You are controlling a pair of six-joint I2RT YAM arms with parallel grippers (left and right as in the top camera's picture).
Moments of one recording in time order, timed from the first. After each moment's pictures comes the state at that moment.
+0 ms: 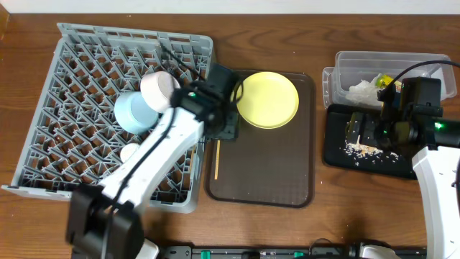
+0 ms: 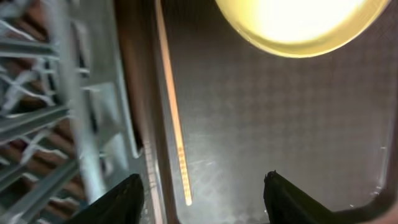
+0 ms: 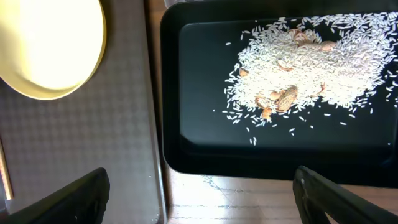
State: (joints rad) left arm -0.52 1.67 1.34 -1.00 0.03 -0.38; right arm -0.12 1.30 1.14 -1.06 -0.14 0.13
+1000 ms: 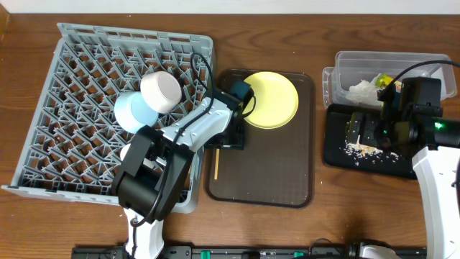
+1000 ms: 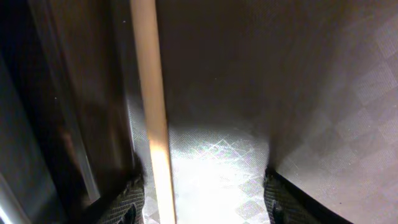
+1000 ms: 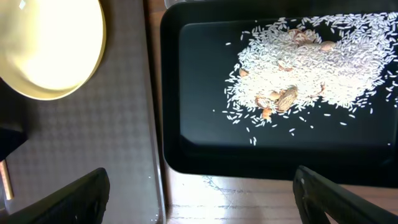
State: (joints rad) left arm -0.55 2.01 1.34 -0.91 0.01 -0.51; right arm -0.12 1.30 1.14 -1.06 -0.14 0.13
